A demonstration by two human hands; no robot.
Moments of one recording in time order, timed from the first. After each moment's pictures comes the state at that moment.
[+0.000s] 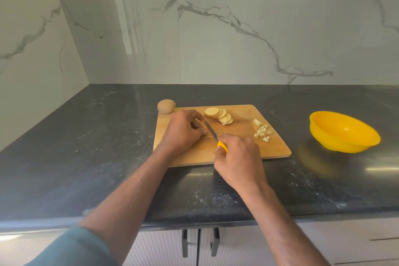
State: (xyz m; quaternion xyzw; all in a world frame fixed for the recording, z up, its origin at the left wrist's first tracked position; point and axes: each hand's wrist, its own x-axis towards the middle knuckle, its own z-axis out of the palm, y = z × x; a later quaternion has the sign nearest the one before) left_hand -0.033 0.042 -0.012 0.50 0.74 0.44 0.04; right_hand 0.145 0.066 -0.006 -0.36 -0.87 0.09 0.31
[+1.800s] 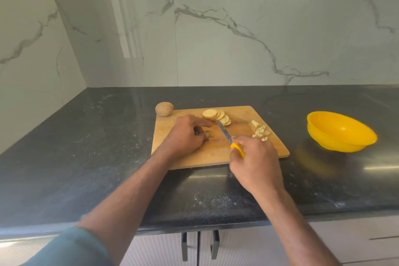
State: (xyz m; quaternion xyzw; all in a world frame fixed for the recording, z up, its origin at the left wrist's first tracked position) left_hand -0.028 0.044 -0.009 0.57 0.73 0.38 0.04; right_hand 0.175 0.072 0.001 -0.40 -0.85 0.12 0.34
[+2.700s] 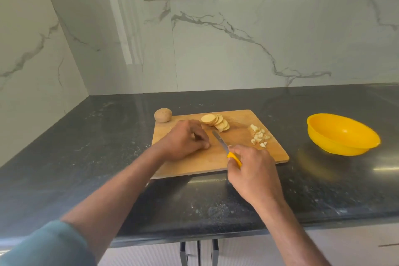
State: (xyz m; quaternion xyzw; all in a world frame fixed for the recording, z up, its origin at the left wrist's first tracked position) left_hand -0.038 0.044 0.006 0.64 0.69 0.31 0.11; right_hand 0.179 0.074 -0.004 -0.38 -0.85 0.14 0.32
